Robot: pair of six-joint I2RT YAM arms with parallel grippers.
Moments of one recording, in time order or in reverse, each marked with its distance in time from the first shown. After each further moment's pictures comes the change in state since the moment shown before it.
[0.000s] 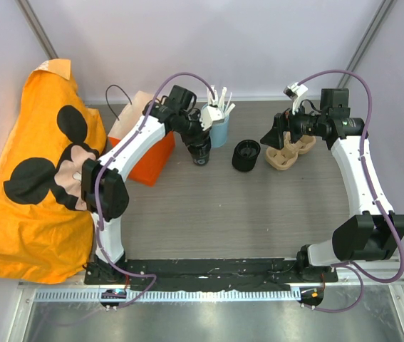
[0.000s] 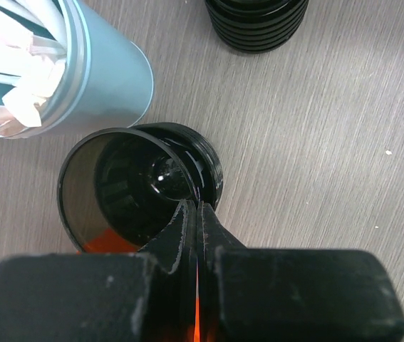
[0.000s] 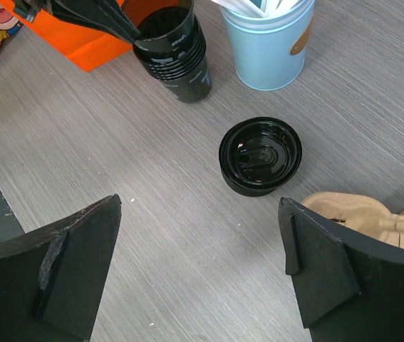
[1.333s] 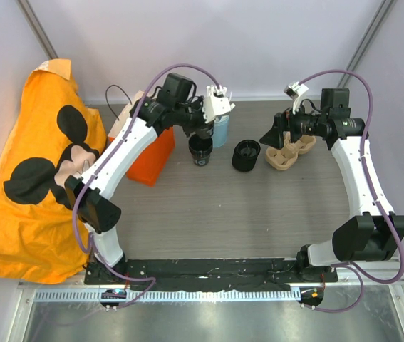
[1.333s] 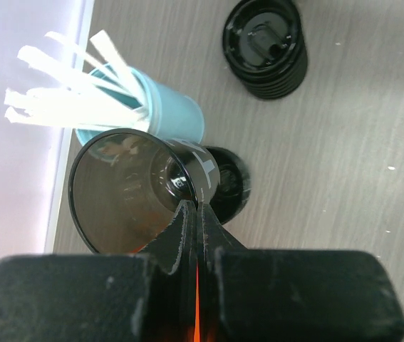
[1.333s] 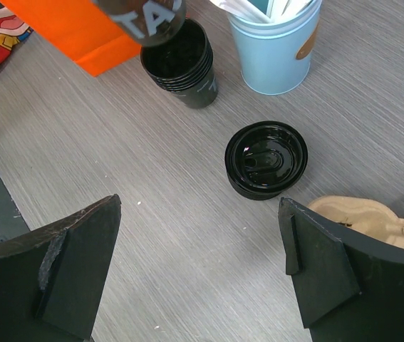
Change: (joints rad) left arm -0.077 -0.139 0.130 -0.056 -0.089 0.057; right arm 0.000 -0.003 0.000 0.007 -0.018 0.020
